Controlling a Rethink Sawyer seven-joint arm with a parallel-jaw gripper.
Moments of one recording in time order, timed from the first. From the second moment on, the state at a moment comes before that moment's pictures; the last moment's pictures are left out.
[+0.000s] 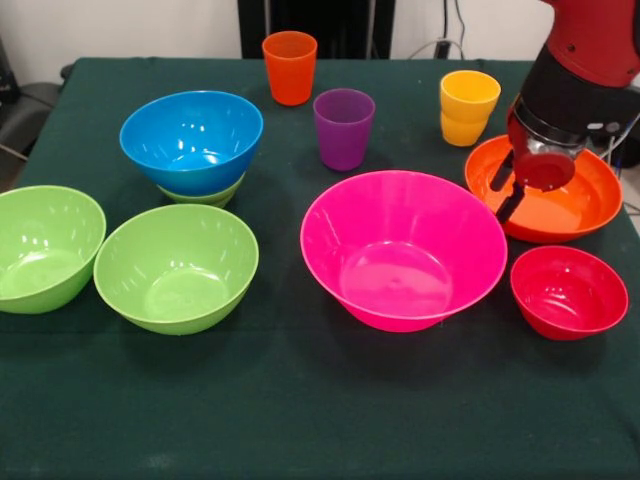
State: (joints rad) arm 0.45 -0.09 -0.63 1.28 0.74 0.69 3.14
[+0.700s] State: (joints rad) arm 0.41 -0.04 -0.63 1.22 0.75 0.71 3.14
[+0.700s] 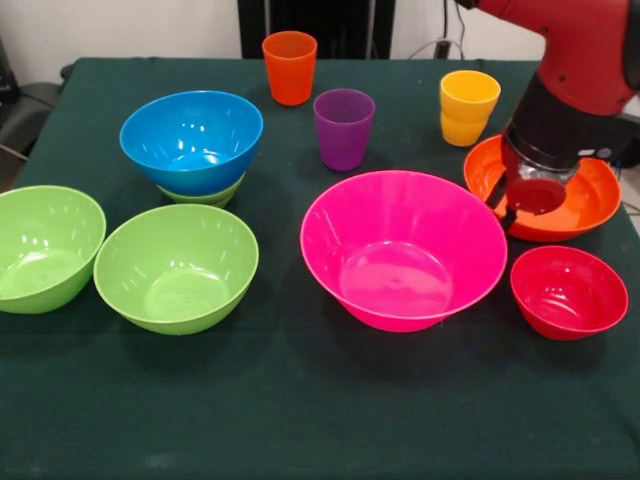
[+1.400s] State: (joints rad) arm 0.36 -0.04 -0.63 1.22 0.75 0.71 3.14
